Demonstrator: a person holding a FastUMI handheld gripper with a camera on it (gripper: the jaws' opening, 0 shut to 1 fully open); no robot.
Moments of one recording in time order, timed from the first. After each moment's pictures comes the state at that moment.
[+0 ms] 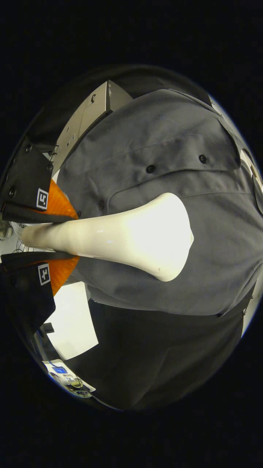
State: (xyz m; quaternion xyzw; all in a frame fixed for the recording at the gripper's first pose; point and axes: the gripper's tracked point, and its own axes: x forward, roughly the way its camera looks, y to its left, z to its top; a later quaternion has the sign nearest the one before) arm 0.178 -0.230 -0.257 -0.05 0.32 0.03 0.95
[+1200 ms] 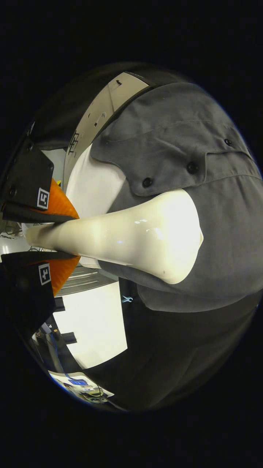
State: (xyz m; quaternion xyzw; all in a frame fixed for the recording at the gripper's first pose) arm 0.134 -0.279 -0.404 -0.04 0.41 0.01 0.91
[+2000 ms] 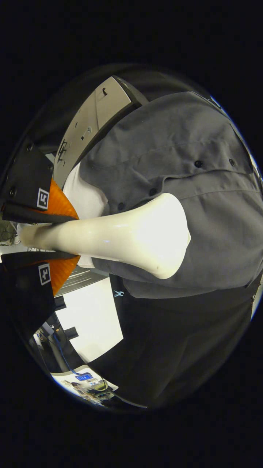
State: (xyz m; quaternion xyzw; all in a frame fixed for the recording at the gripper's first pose) arm 0.112 -0.246 -0.318 -0.02 0.34 -0.02 0.94
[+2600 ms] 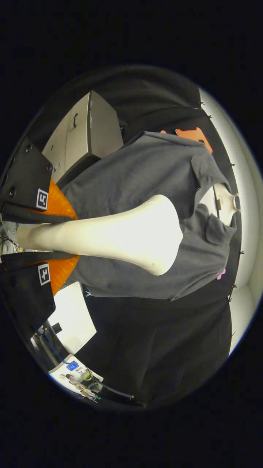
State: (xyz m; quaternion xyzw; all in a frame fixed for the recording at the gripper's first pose) arm 0.080 -0.136 -0.142 -0.03 0.21 -0.02 0.98
